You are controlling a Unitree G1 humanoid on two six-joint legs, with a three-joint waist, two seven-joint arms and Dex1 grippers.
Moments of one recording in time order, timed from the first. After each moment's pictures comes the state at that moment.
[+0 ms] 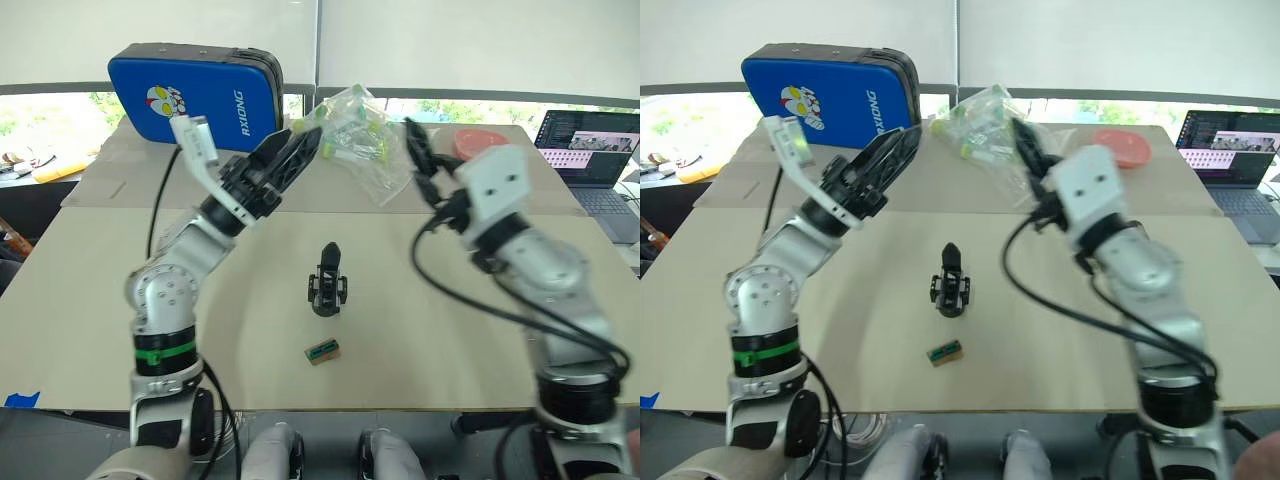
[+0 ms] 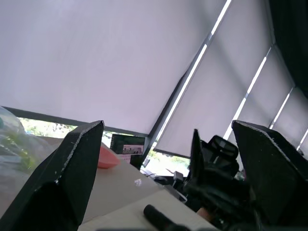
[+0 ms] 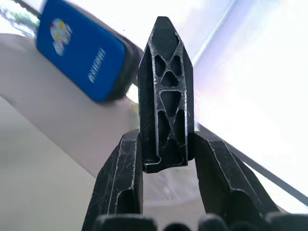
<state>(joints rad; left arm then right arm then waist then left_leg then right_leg) -0.70 0.17 0.21 -0.19 -0.98 0.67 -0.37 -0.51 -0.45 0.10 -0.55 0.02 0.57 0.30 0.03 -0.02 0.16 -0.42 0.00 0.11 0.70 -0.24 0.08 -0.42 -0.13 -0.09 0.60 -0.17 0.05</state>
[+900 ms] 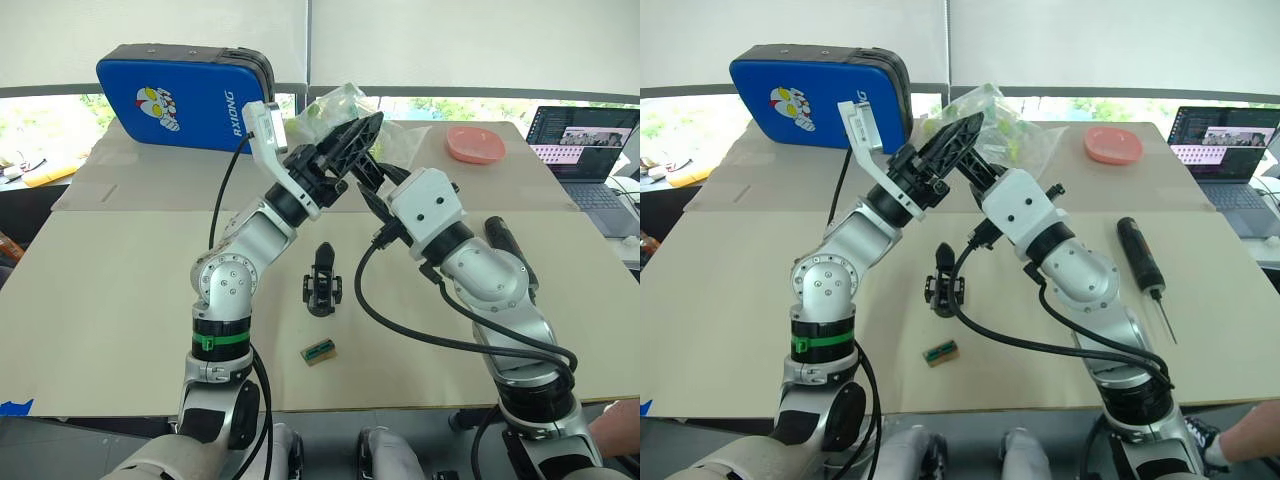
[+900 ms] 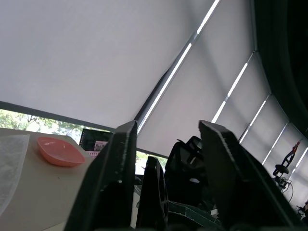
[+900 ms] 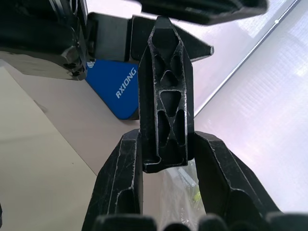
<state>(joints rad) -0.77 0.02 0.14 -0.14 -0.91 0.63 -0.29 -0.53 -0.43 0.18 -0.54 -0.11 0.48 0.34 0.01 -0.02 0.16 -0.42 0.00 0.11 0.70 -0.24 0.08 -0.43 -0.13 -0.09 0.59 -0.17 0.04</state>
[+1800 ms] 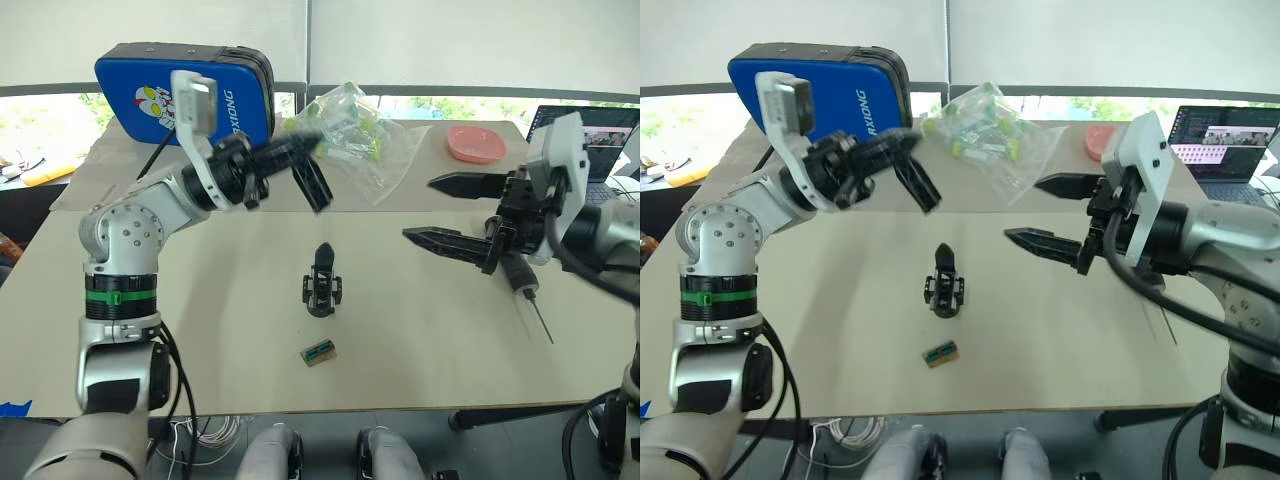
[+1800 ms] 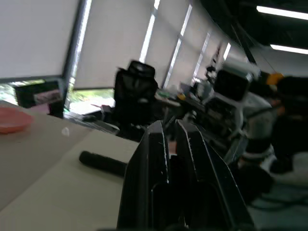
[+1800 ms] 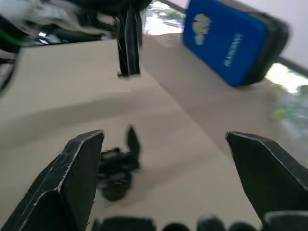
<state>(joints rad) -0.93 0.57 0.01 0.10 -0.93 0.83 -1.14 -0.67 -0.86 -0.26 -0.52 0.87 1.13 0.88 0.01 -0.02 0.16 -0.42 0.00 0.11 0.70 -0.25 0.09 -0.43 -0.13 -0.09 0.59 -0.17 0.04</state>
